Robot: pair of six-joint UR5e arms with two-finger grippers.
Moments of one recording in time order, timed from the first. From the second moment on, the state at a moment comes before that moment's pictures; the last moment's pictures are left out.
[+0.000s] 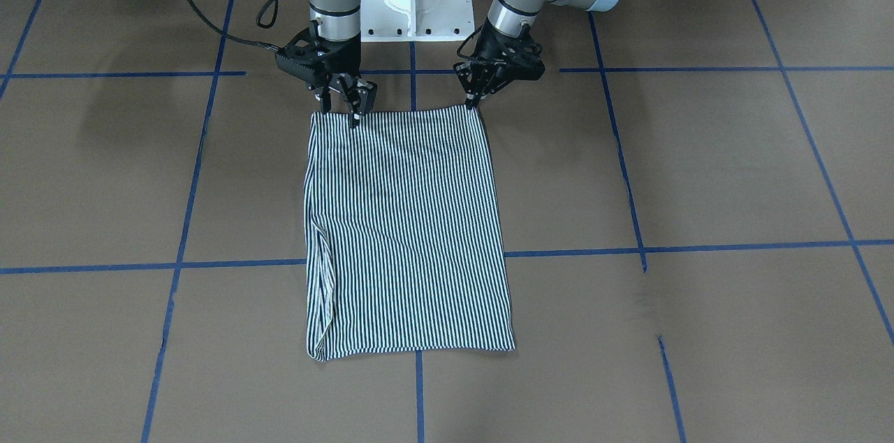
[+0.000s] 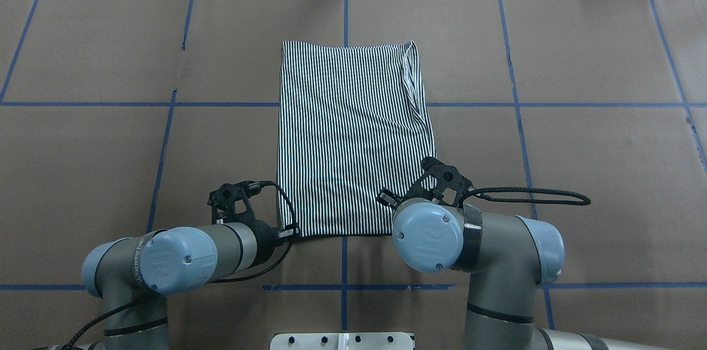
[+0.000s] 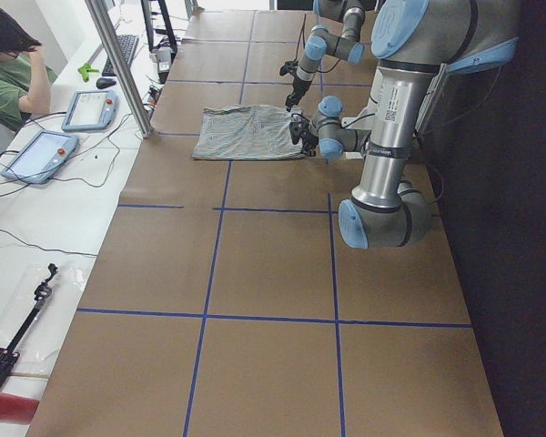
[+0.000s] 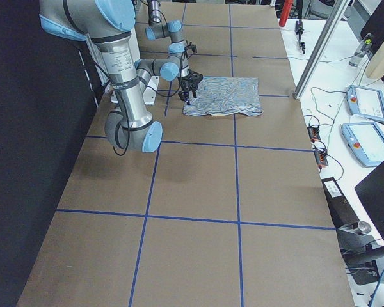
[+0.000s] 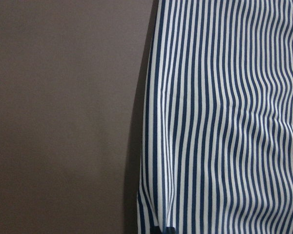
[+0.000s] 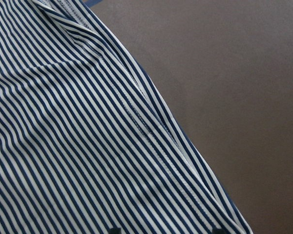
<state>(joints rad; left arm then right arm) -0.24 -1.91 -1.83 -2.09 -1.52 -1.67 0.32 -1.07 1.89 -1.70 1.52 1.90</state>
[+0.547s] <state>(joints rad) -0.24 -1.91 -1.84 -2.09 -1.52 -1.67 0.34 -1.00 1.78 -1.69 1.57 1.85</state>
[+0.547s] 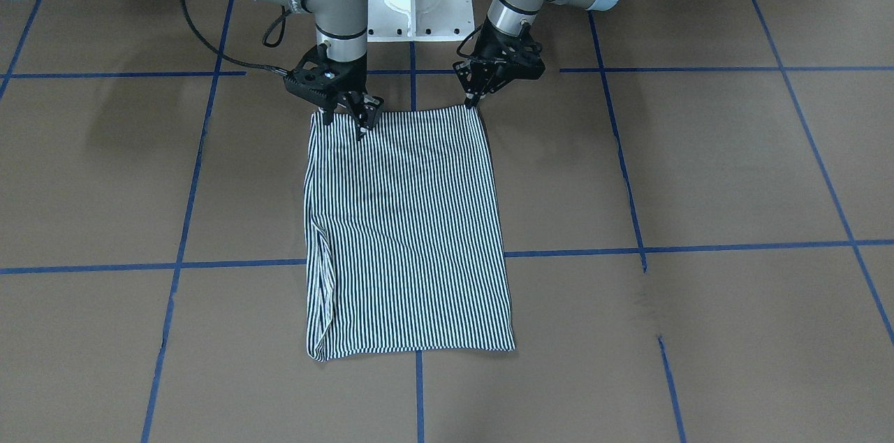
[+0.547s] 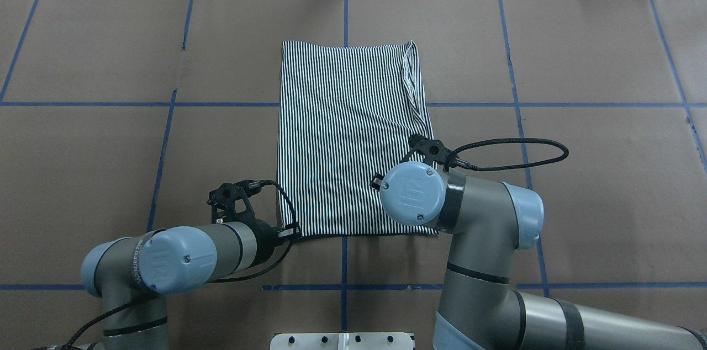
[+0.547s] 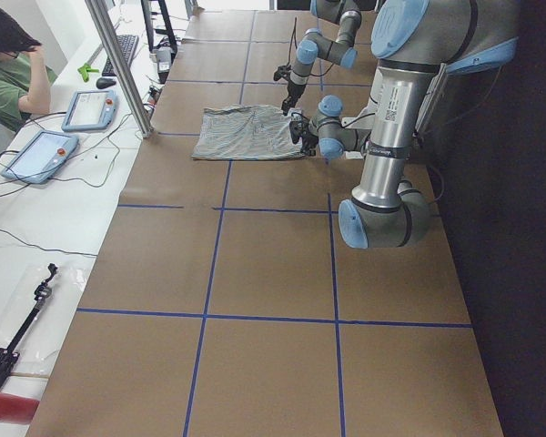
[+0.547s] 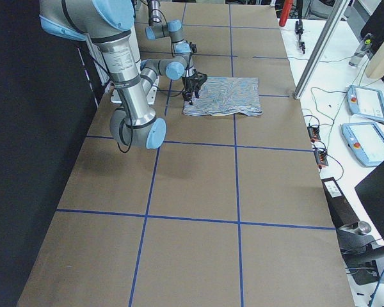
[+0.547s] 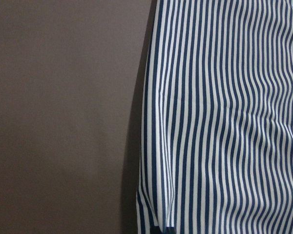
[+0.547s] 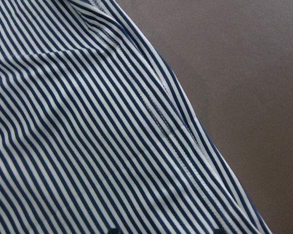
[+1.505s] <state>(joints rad) -0.23 -1.91 -1.84 -2.08 -1.52 -1.67 0.30 -1.00 1.76 -1.69 1.57 1.85</state>
